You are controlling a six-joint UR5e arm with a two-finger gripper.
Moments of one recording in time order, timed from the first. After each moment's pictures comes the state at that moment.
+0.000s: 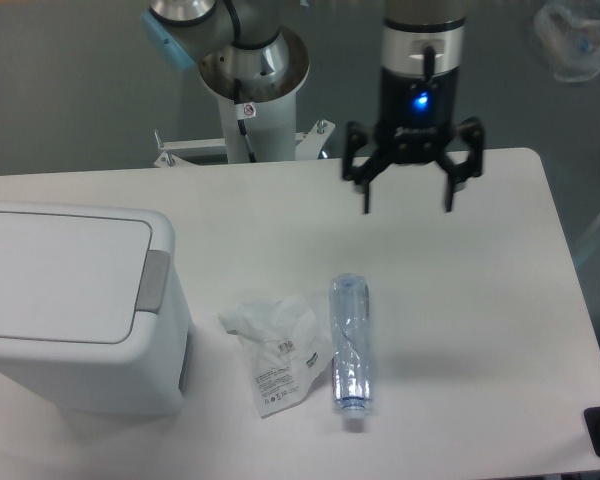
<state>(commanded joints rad) 2.54 -1.65 -1.54 -1.06 1.27 0.38</state>
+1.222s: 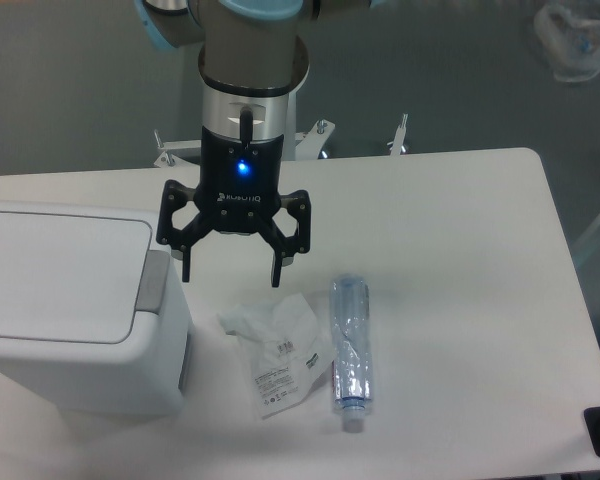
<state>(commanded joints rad) 2.33 -1.74 -1.44 -1.01 1.27 0.20</state>
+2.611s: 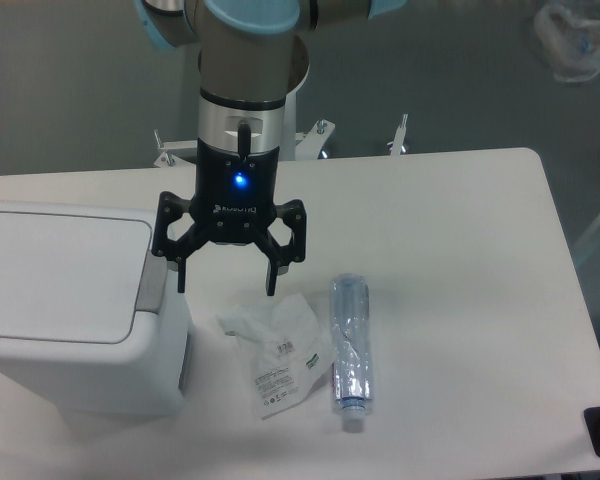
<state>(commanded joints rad) 2.31 -1.75 -1.48 -1.01 1.28 0.16</state>
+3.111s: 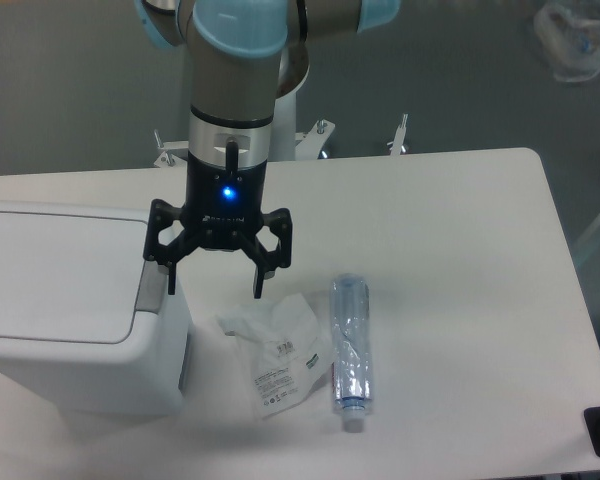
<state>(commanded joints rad) 2.29 -1.75 -1.51 -1.01 1.28 0.16</state>
